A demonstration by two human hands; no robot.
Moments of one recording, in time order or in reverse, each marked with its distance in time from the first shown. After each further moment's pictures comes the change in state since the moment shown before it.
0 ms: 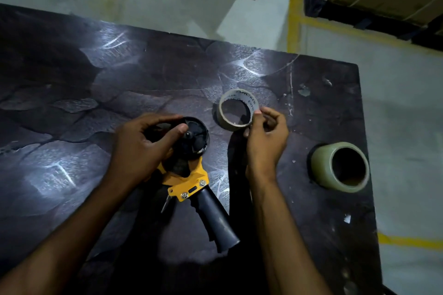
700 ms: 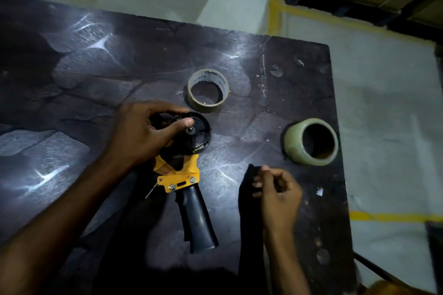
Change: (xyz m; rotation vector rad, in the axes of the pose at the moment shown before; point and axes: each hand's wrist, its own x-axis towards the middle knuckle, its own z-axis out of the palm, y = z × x) left_hand -0.004 0.016 0.038 0.143 -0.201 0.124; right_hand -0.053 0.056 -0.152 -0.131 0.021 0.087
